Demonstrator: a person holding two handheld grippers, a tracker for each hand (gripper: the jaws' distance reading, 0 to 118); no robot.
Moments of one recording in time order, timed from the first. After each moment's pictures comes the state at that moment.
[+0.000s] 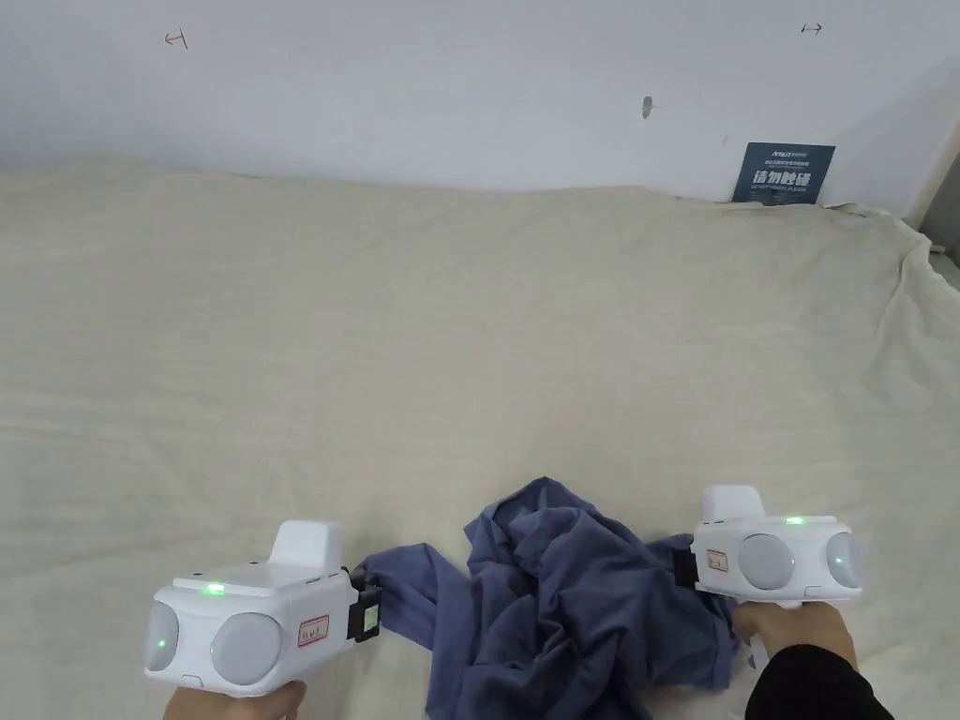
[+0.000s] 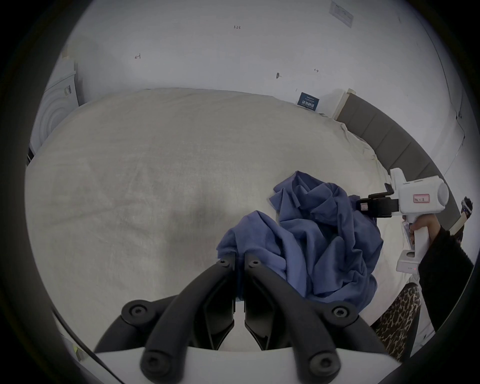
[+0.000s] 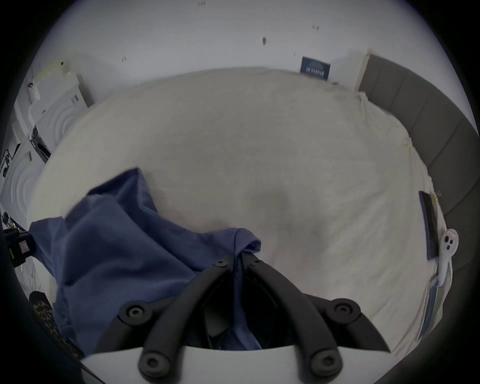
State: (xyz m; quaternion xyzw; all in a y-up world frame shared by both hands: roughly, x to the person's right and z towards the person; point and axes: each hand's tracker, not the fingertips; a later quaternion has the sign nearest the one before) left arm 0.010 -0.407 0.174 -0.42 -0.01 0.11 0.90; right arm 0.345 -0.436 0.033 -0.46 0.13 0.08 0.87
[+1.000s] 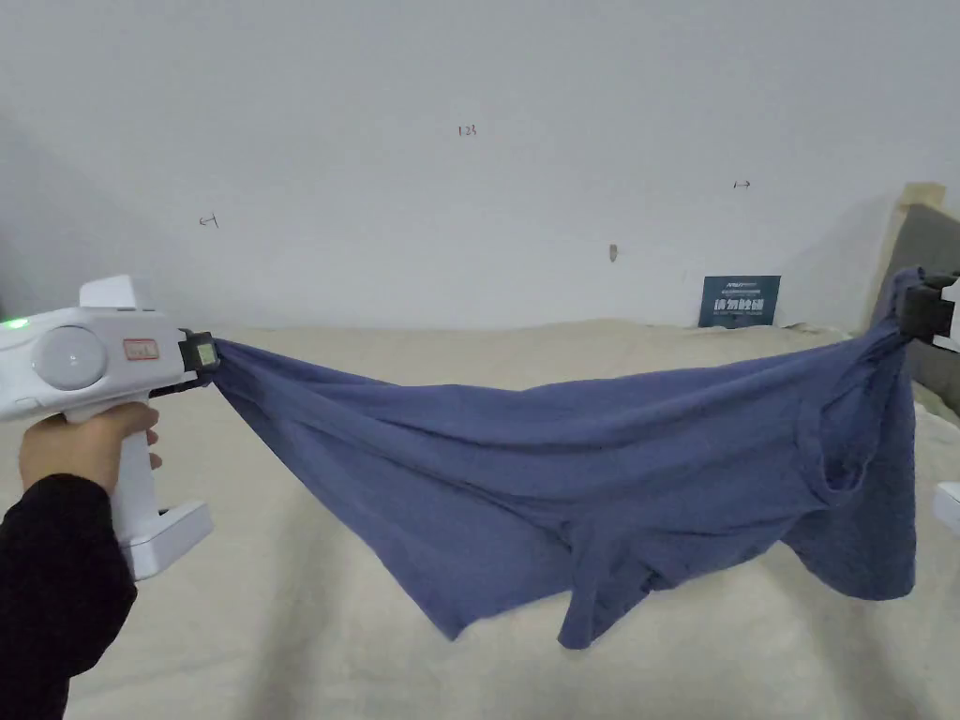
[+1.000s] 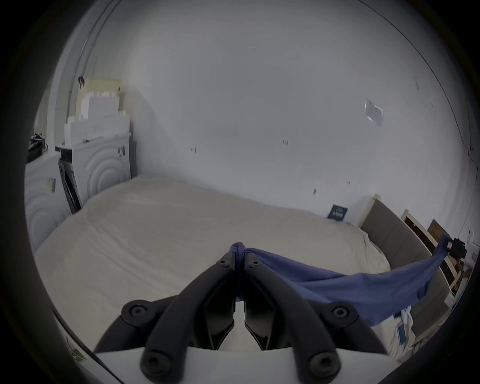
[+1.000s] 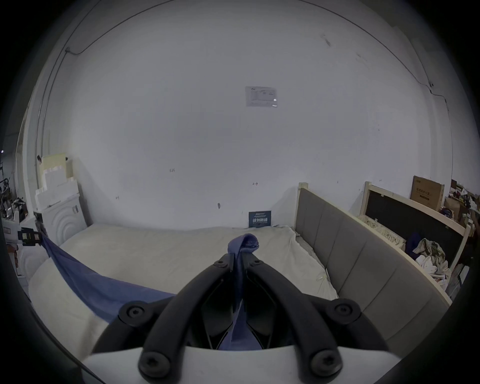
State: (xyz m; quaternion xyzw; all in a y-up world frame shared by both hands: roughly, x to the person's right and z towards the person) left arm -0.120 -0.128 0.123 -0.19 0.13 0.12 0.97; right arm 0.477 -0.116 0.043 -0.13 0.06 0.00 0.99
